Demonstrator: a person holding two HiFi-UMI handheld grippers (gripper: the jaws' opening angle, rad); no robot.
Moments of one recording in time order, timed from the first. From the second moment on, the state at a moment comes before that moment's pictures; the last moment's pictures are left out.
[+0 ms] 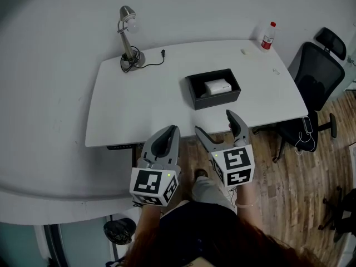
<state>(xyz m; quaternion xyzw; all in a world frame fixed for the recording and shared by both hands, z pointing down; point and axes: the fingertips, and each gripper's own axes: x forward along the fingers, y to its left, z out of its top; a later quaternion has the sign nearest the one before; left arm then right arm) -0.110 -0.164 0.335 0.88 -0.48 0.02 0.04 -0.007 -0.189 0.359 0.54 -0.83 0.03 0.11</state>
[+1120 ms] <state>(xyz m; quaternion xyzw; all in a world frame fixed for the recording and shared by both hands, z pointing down) -0.136 -0.043 0.333 0.87 -0.49 -0.01 0.04 -0.036 -0.062 0.342 0.54 -0.83 0.01 0.09</state>
